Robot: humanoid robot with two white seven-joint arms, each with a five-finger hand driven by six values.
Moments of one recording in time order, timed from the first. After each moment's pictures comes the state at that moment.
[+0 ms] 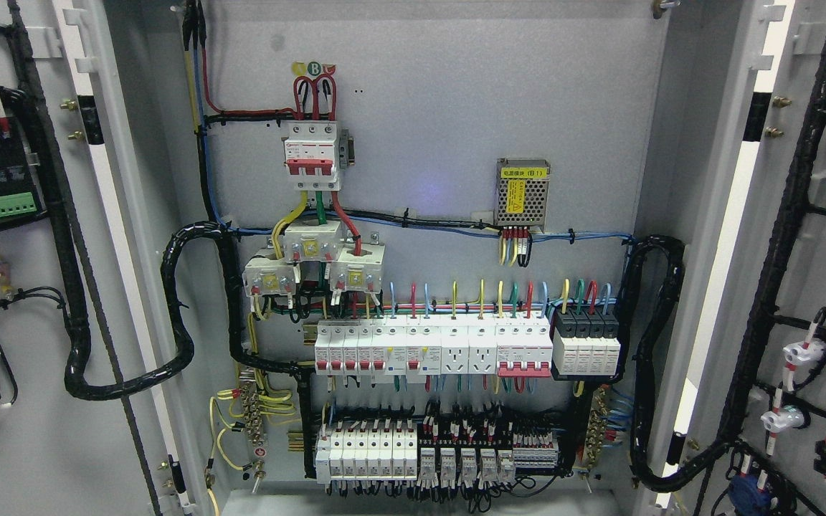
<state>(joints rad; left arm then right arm) 0.44 0.09 0.00 -0.93 0.11 0.01 -0.19 0.27 -0.21 0.34 -0.39 -0.49 -0.54 0.42</state>
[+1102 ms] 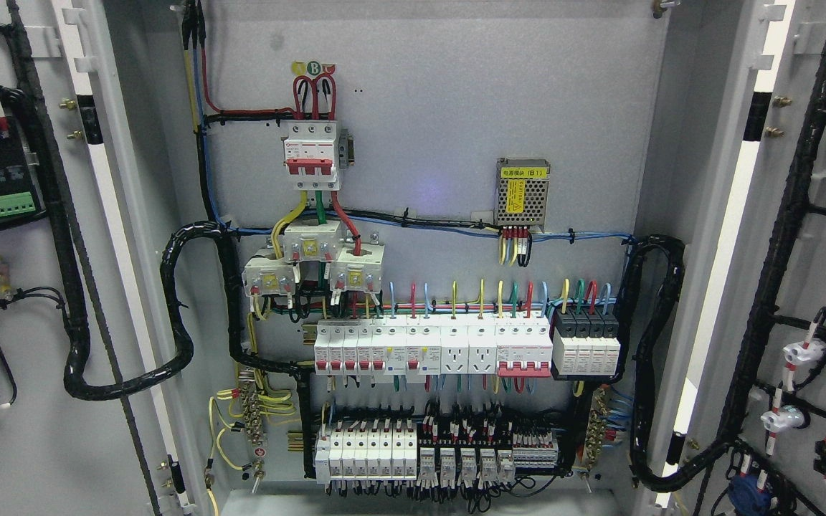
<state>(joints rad) 0.14 0.01 0.03 -0.21 0.09 0.00 -0.18 0.06 -0.04 0.36 -0.02 -0.28 -0.02 0.23</state>
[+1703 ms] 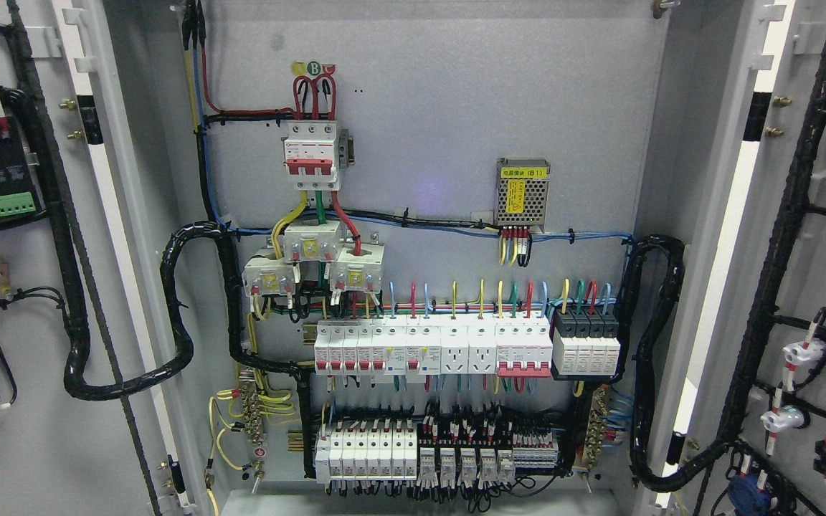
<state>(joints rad) 0.13 0.00 0.06 -0.11 0.09 0.00 -0.19 0.04 -0.02 0.36 0.00 -0.26 0.00 0.19</state>
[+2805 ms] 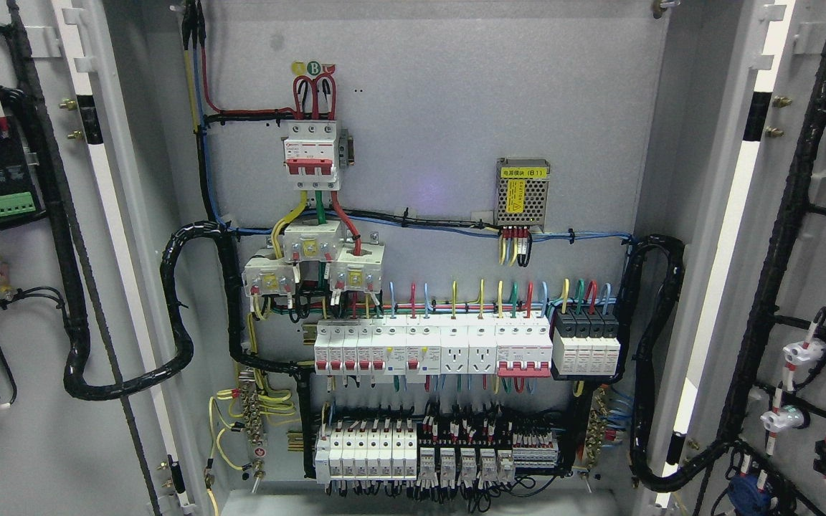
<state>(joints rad) 0.12 0.00 0.07 -0.08 0.10 0.00 -0.19 0.04 0.00 0.36 0.00 -0.25 -0.01 0.19</state>
